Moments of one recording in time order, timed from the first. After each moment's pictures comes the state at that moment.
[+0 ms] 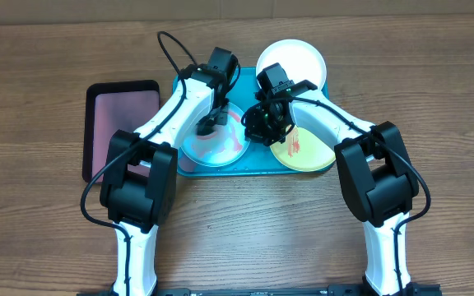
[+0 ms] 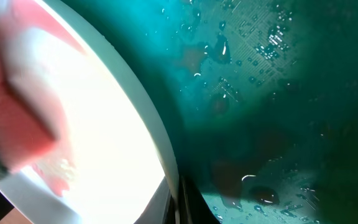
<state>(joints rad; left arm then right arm) -0.38 2.18 1.71 -0.95 -0.29 -0.31 0.45 2.22 1.59 -0.72 -0.43 0.59</state>
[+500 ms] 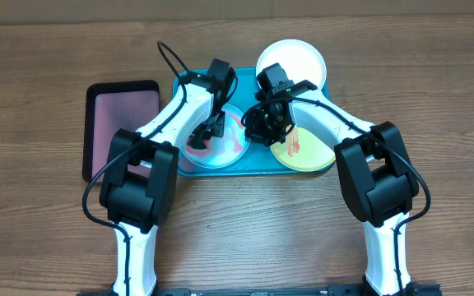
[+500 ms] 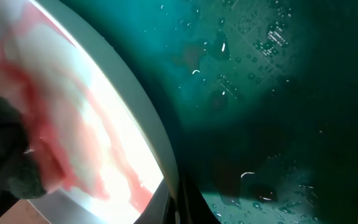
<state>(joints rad) -0.38 2.18 1.63 -0.98 -0.23 -0.30 0.45 2.22 1.59 -0.72 -0.43 0.59</state>
